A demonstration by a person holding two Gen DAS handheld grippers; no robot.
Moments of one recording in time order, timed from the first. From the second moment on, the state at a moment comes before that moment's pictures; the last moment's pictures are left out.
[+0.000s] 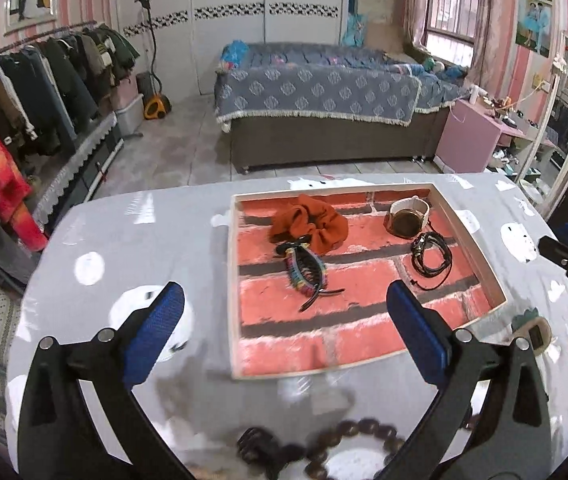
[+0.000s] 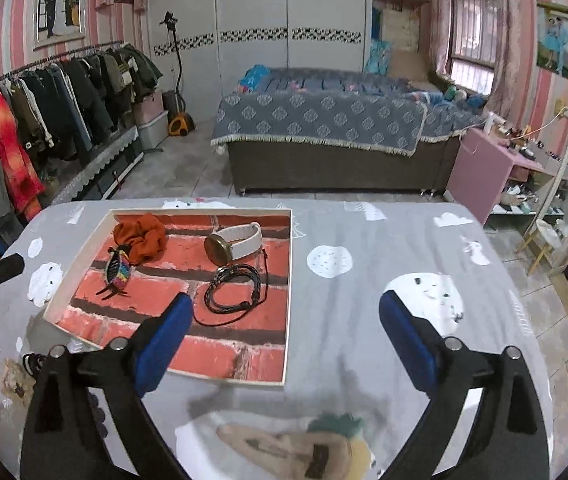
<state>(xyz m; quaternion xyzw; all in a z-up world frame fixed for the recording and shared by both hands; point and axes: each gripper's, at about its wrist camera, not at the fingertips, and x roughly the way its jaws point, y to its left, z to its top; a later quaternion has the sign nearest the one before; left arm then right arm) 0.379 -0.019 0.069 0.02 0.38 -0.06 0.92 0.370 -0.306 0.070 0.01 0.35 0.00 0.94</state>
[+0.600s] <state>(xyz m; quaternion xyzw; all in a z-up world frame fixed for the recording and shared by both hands) 0.290 0.056 0.056 0.00 0.36 -0.03 0.93 0.277 -0.314 0.055 0.00 0.32 -0.05 0.95</state>
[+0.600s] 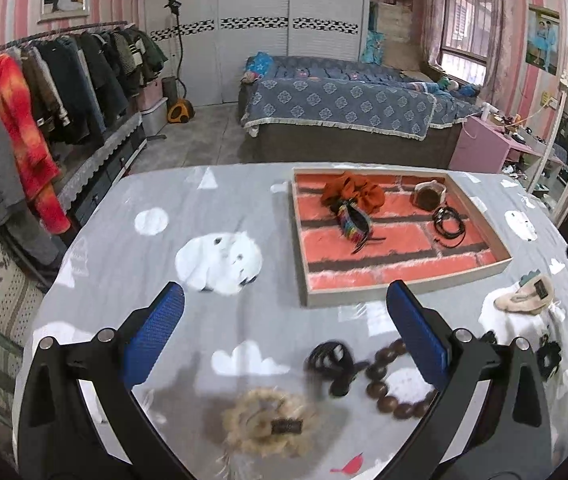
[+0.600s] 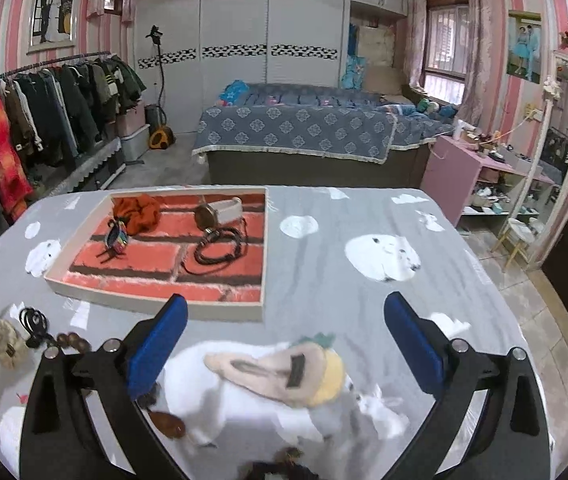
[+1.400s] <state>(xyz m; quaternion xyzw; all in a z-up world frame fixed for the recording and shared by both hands) 0.241 0.108 -0.032 -0.03 0.39 0.02 0.92 0.192 -0.356 -0.018 0.01 0.34 -0.09 0.94</state>
